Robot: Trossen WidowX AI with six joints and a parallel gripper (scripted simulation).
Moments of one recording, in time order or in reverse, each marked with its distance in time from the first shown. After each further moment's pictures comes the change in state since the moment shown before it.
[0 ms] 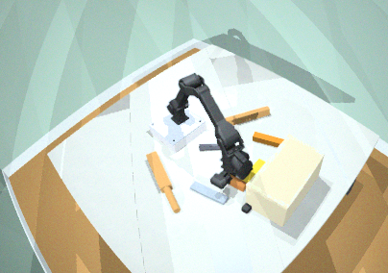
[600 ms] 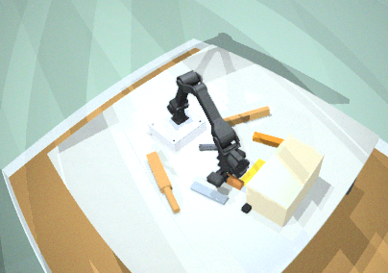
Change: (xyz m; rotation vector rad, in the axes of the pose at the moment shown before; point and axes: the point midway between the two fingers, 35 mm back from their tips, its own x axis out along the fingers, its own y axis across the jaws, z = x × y) arm 0.000 0.000 -0.016 0.000 0.001 0.005
